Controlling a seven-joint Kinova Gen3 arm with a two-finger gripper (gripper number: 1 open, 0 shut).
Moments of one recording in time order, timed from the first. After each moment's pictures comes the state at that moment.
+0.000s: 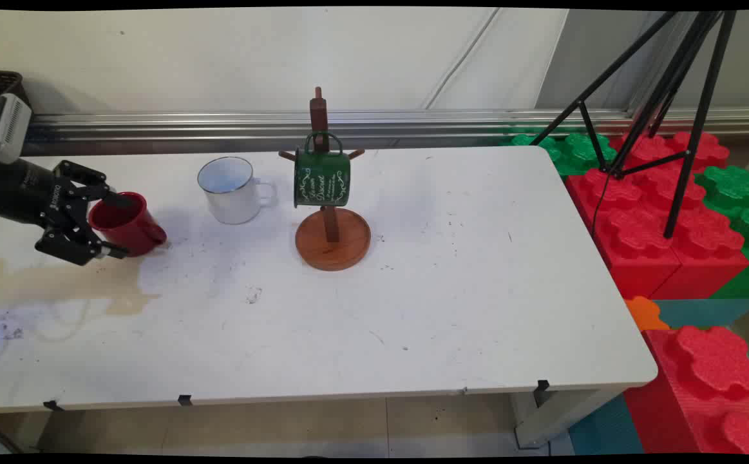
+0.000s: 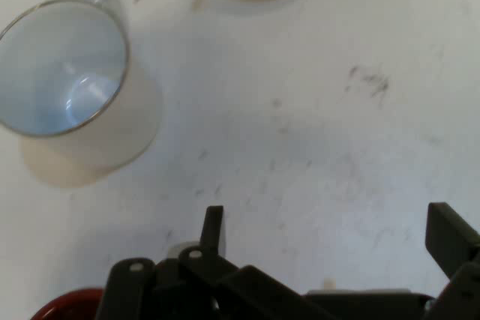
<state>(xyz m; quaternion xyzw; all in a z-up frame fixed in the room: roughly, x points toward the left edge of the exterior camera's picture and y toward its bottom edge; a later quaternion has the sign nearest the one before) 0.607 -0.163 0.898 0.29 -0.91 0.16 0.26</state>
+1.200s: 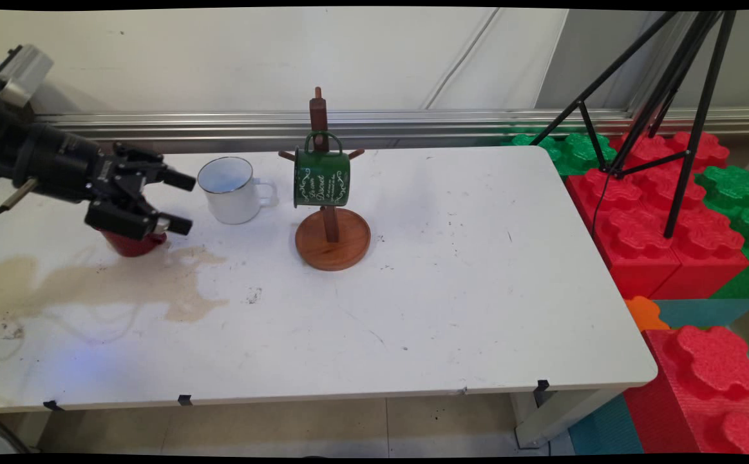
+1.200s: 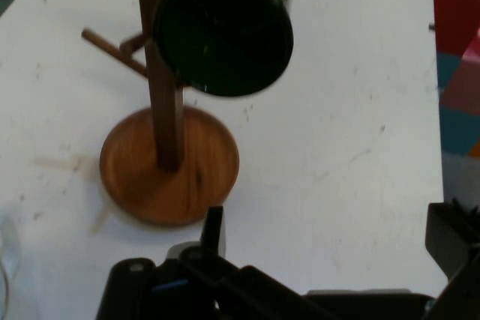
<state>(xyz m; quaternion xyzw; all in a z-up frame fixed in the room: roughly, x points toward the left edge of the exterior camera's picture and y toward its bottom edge) 0.546 -0.183 0.922 0.30 -0.84 0.11 0.43</state>
